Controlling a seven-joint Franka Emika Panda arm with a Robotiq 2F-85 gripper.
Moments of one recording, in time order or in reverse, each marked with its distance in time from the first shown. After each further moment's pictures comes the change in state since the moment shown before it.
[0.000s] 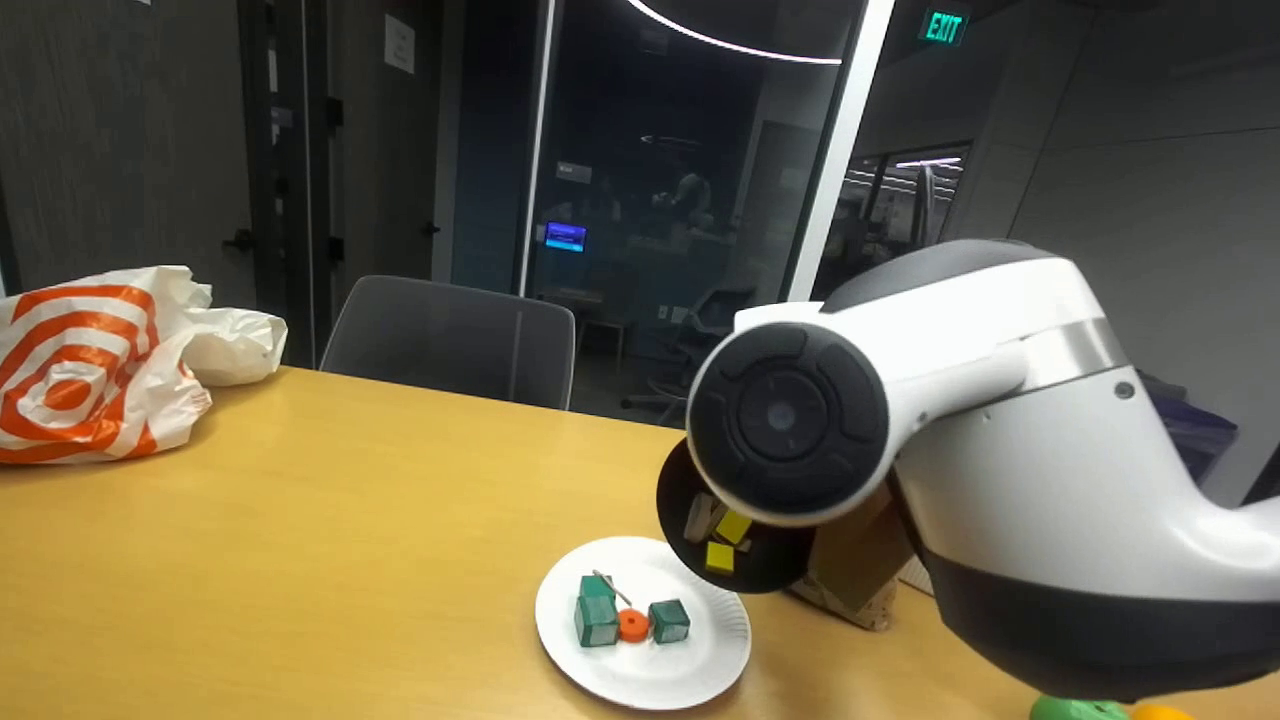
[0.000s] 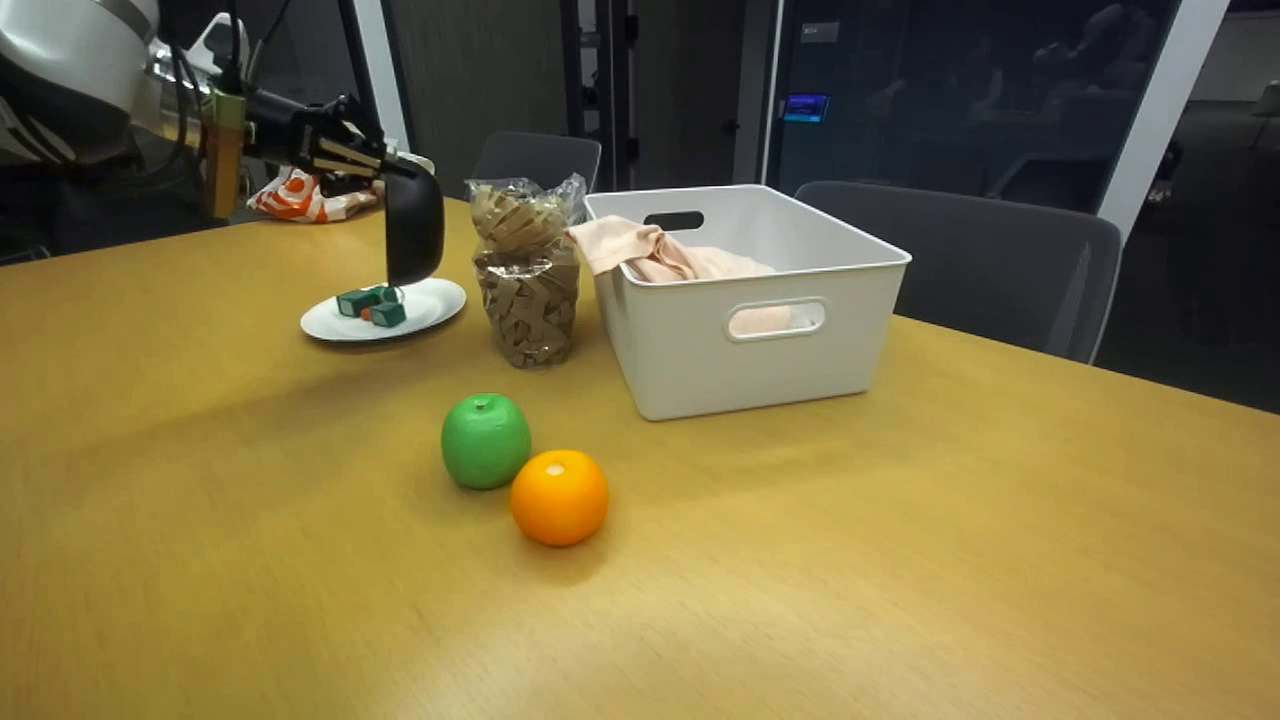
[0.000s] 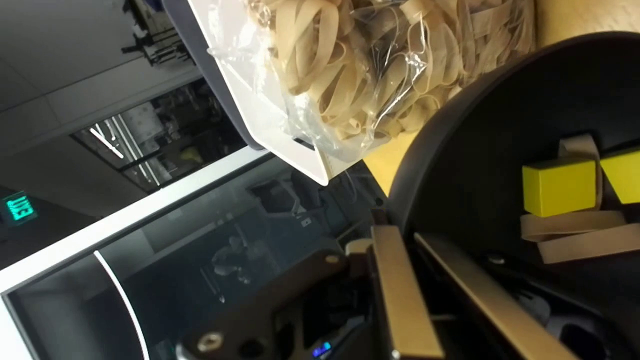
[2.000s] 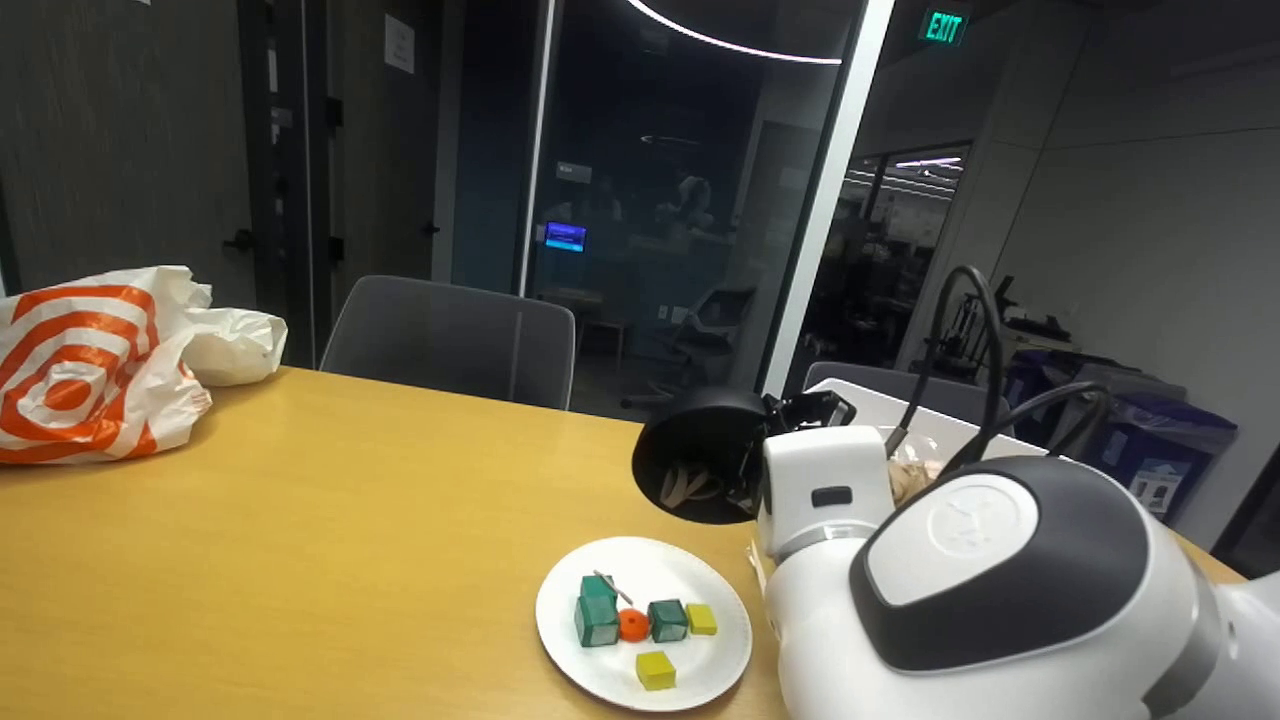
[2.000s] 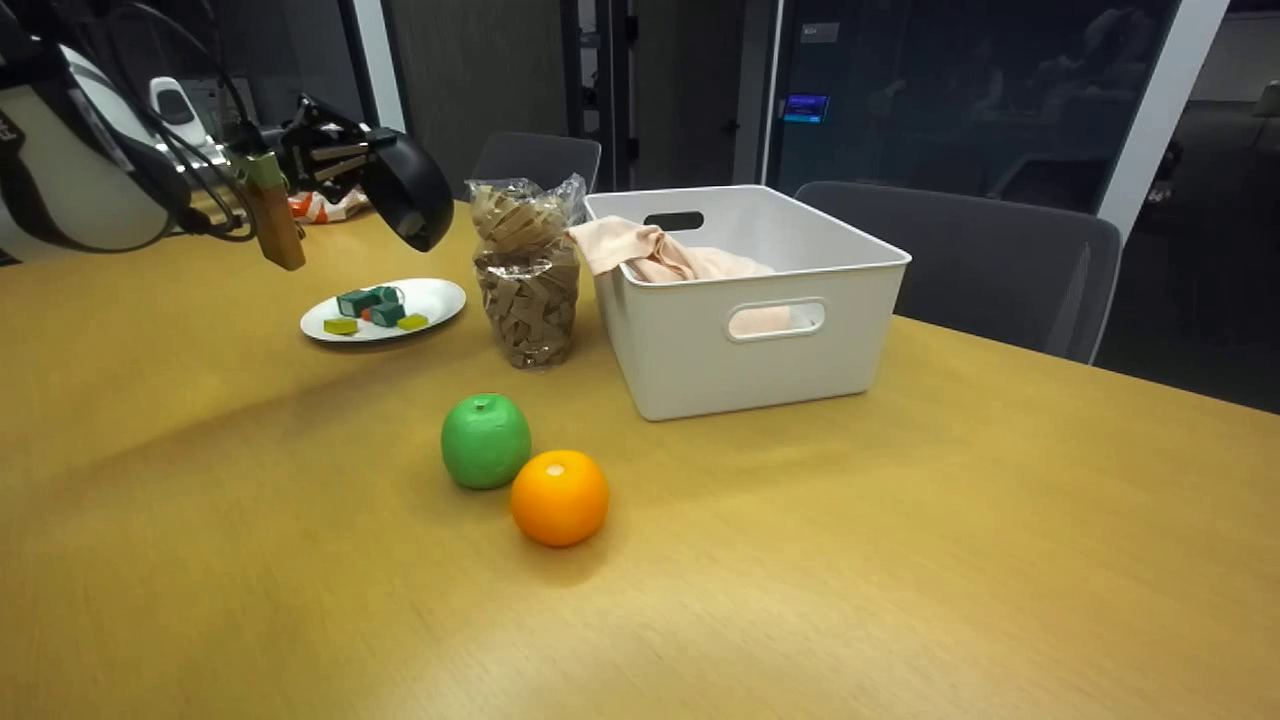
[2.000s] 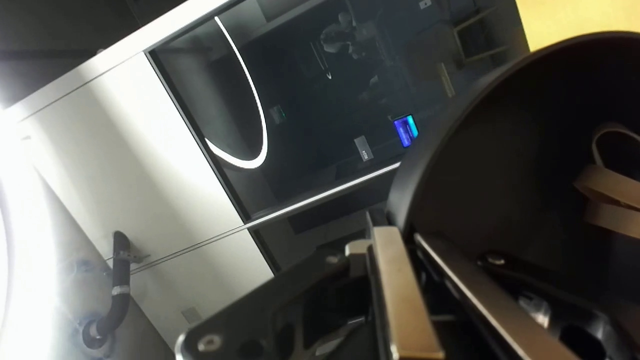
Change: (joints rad) arm 0.006 0.005 0.032 -0.233 -0.721 -0.190 0.416
